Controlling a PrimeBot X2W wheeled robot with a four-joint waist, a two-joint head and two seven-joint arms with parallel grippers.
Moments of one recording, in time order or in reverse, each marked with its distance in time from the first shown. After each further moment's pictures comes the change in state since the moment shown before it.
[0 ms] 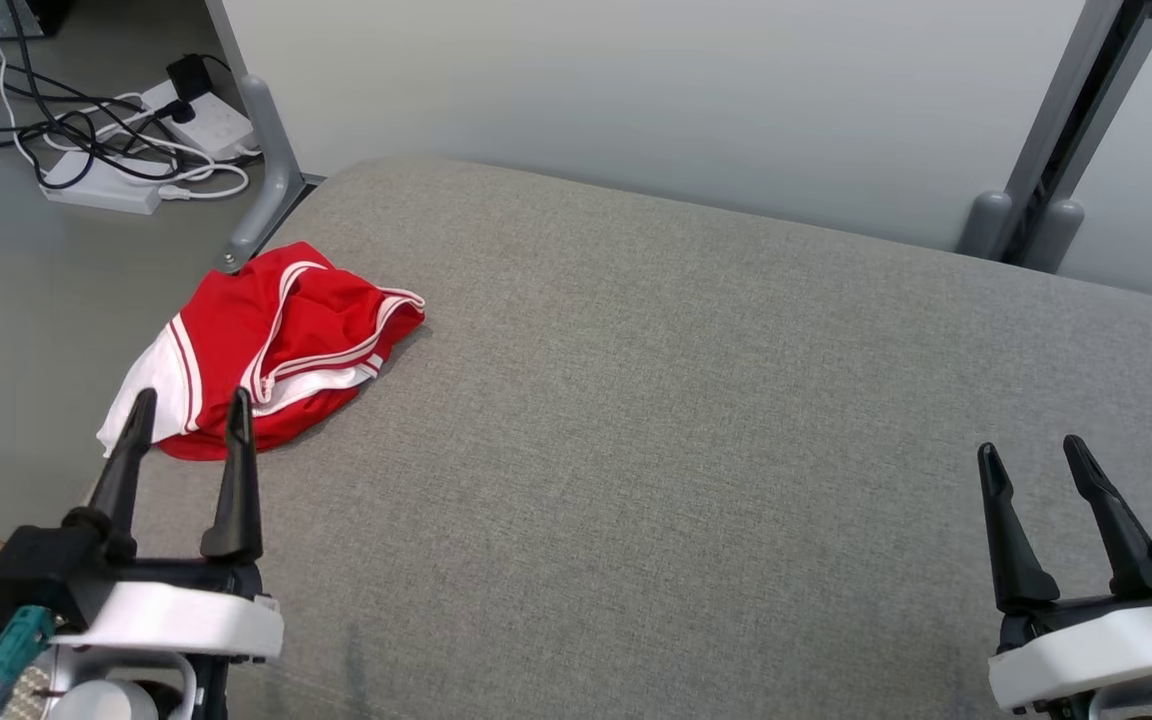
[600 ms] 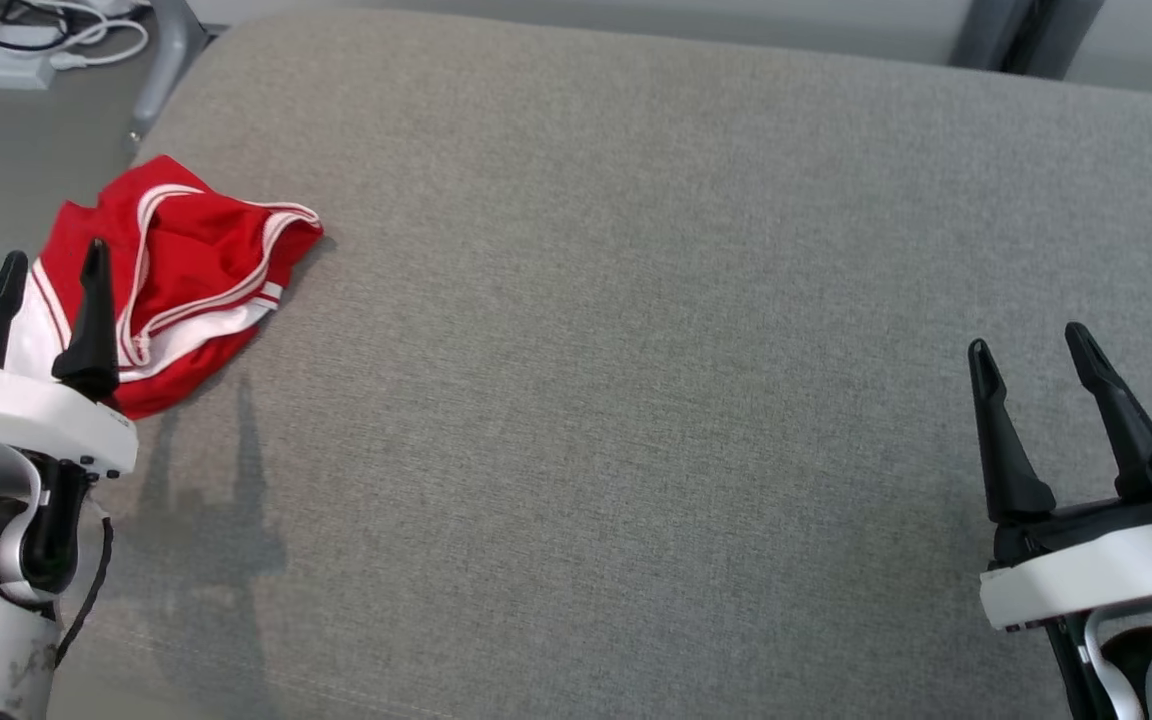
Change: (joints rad) left arm -0.377 0.076 0.090 0.384 -0.193 -0.165 0.137; right arm -0.111 0.001 0.029 -0.119 -0.082 0.000 0.079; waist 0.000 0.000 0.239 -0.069
